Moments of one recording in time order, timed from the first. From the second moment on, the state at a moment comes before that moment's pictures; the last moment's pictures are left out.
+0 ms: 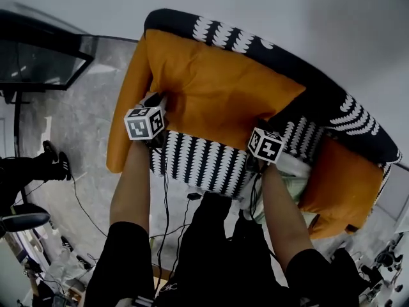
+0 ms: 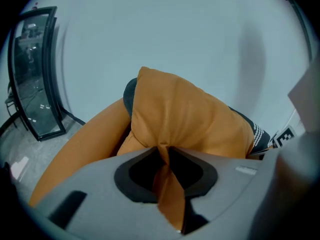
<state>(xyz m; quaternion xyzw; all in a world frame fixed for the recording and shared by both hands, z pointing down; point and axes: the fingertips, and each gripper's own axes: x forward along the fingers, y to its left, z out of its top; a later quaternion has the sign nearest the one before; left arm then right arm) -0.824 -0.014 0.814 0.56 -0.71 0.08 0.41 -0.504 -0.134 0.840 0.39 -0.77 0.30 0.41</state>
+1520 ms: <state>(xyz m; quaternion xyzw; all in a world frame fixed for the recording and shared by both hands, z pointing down) -0.443 -0.063 0.404 0.62 -0.75 0.07 0.21 -0.304 -0.102 0.420 0.34 -0.91 0.22 0.14</state>
